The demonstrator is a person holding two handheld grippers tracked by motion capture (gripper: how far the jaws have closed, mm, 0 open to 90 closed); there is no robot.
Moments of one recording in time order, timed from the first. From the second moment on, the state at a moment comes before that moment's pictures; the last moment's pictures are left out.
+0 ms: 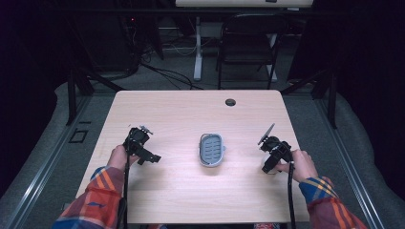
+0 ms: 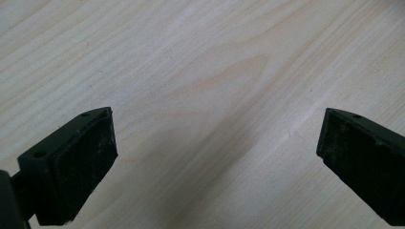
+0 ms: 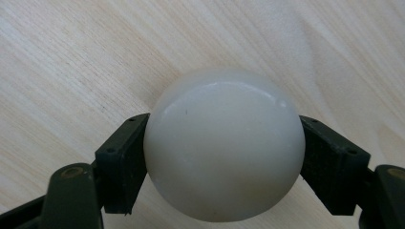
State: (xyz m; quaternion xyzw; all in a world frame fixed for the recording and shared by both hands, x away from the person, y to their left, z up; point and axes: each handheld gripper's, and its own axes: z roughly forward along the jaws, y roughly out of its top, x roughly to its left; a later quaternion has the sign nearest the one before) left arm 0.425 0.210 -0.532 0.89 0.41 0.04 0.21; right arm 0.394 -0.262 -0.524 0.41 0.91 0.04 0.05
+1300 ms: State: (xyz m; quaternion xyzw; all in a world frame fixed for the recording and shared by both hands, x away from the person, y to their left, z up) left arm 0.426 0.208 -0.533 0.89 0.40 0.04 0.21; right arm 0.418 -0.243 -0.496 0.39 0.92 0.03 0.06
